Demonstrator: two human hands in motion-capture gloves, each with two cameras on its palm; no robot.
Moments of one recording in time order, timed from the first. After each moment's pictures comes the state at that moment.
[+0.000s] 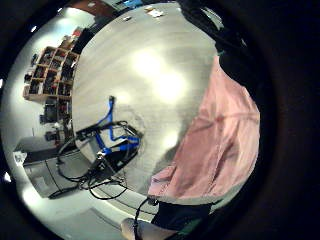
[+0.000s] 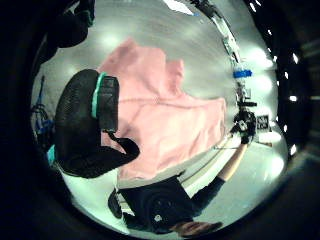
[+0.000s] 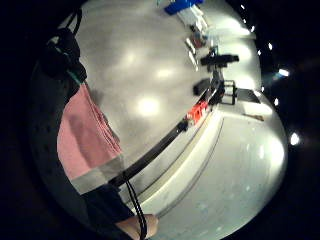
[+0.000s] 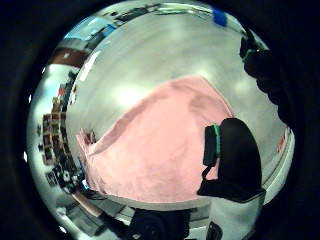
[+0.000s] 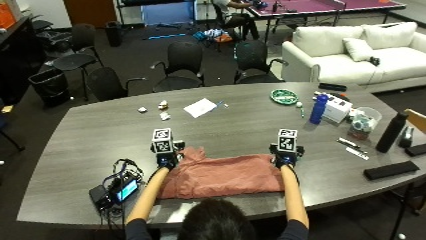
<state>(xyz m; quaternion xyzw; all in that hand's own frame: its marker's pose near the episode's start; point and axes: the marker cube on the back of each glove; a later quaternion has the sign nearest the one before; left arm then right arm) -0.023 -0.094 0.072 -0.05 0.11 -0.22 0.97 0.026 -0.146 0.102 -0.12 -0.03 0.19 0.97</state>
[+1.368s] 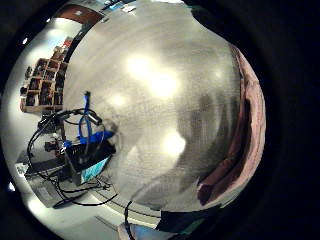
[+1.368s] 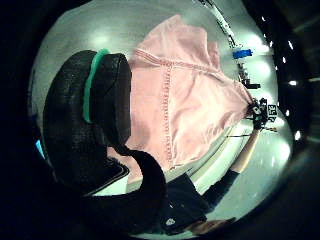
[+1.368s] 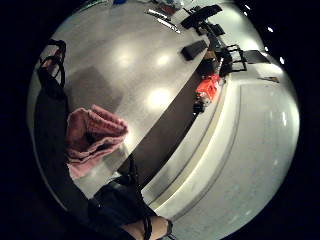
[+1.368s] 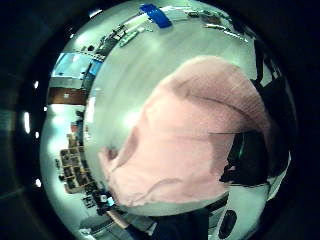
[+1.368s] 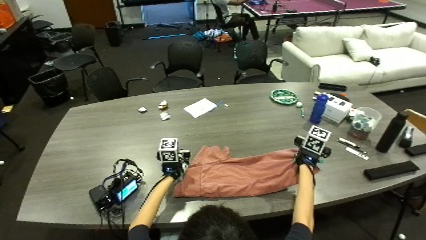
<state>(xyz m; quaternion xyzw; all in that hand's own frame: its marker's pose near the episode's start) 0.025 -0.079 0.124 -0.07 0.09 -0.18 0.98 0.158 -0.120 0.143 -0.10 -0.12 0.35 0.93</state>
